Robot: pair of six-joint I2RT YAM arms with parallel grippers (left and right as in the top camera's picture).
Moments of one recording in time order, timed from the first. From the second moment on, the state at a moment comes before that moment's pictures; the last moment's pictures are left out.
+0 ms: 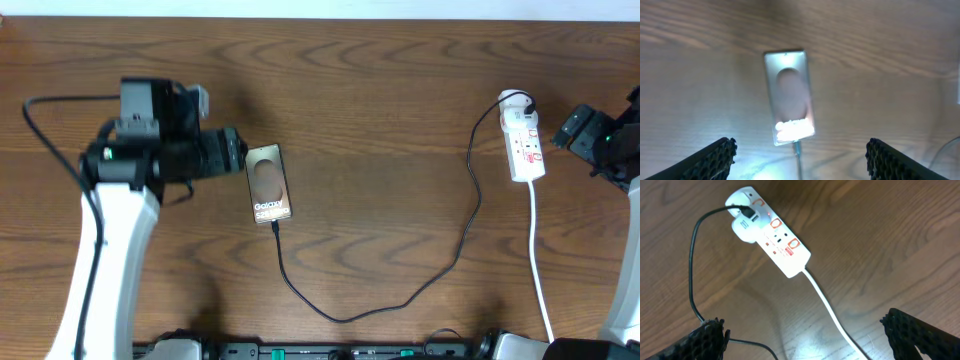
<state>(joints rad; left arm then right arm) -0.03 1.34 1.26 -0.98 0.28 -0.21 -0.36 1.45 1.52 -1.15 0.06 0.31</state>
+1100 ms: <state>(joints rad) 0.01 0.02 0.01 0.05 0.22 0.23 -0.36 1.45 1.52 -1.15 0.06 0.31</state>
